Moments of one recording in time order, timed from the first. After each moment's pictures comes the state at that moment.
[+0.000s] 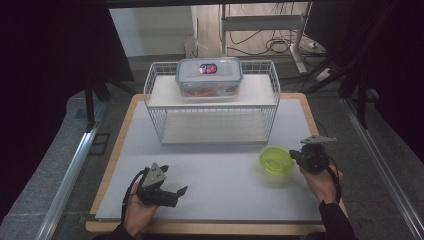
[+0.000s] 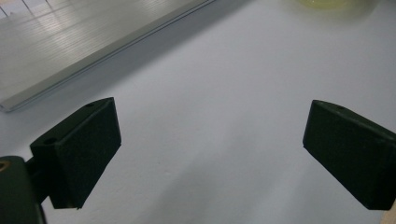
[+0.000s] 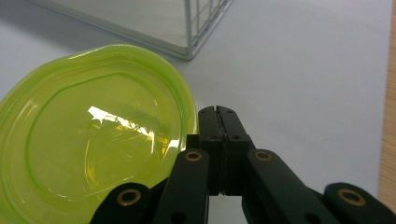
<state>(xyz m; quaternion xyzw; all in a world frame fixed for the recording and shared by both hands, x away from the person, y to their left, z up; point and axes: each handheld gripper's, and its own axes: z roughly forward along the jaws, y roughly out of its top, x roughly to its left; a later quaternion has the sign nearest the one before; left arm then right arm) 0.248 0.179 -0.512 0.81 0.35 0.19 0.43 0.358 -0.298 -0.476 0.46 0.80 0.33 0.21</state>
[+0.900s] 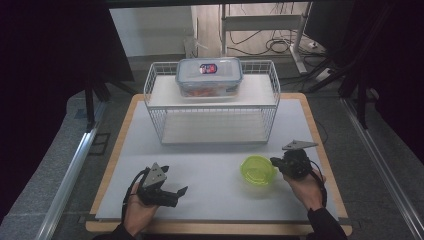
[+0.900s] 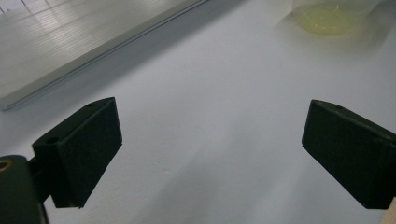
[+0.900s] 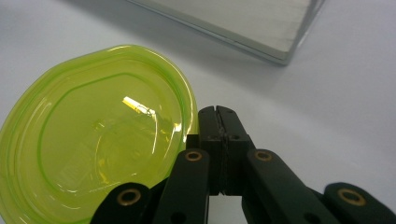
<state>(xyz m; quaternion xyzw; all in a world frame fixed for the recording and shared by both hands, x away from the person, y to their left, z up) 0.249 0.178 -0.513 0.81 0.35 0.19 0.43 0.340 -0.250 -0.479 0.41 0.83 0.36 0.15</state>
